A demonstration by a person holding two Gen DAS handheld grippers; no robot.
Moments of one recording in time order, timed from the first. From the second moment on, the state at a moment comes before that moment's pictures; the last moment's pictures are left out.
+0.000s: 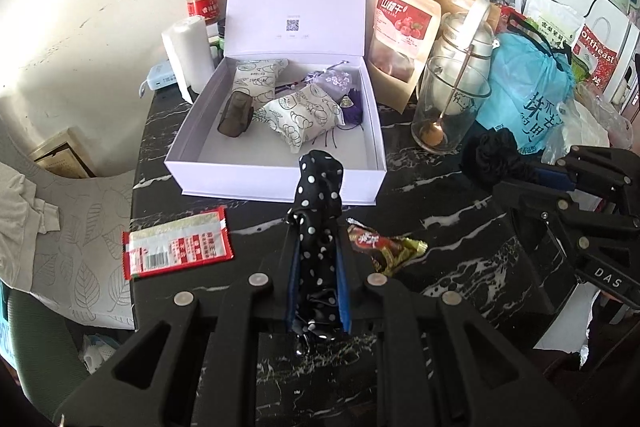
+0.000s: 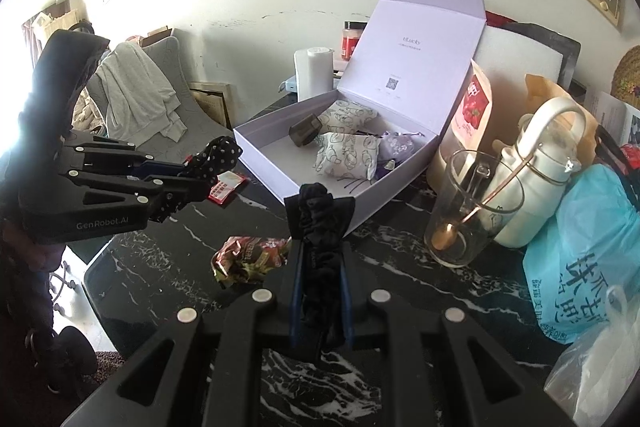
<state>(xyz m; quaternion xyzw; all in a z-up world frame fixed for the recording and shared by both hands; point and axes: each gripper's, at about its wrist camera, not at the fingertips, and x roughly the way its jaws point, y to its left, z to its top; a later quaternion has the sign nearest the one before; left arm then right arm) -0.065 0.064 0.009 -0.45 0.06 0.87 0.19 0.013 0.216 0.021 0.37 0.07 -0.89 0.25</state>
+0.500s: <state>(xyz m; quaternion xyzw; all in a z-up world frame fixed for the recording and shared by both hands) -0.125 0.075 0.002 -0.46 0.07 0.86 0.20 -0.041 0.203 0.021 0.37 0.07 -0.89 0.25</state>
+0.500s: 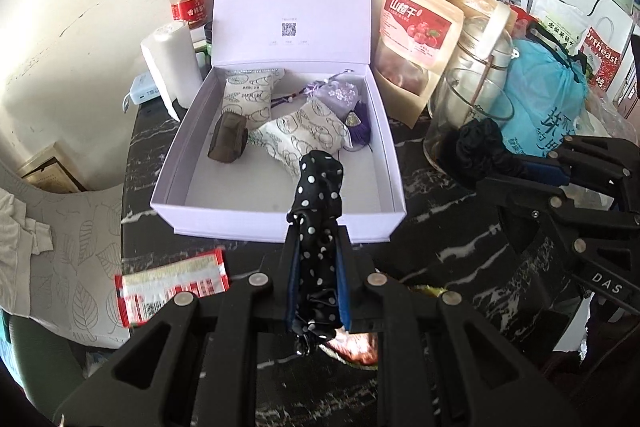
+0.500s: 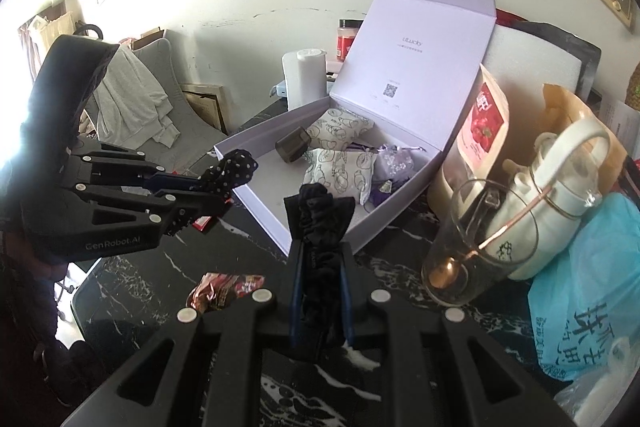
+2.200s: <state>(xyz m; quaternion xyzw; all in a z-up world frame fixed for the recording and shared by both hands) -0.347 0.067 -0.002 -0.44 0.09 0.88 0.14 -0.216 0.149 0.028 0.38 0.05 -0.89 0.25</state>
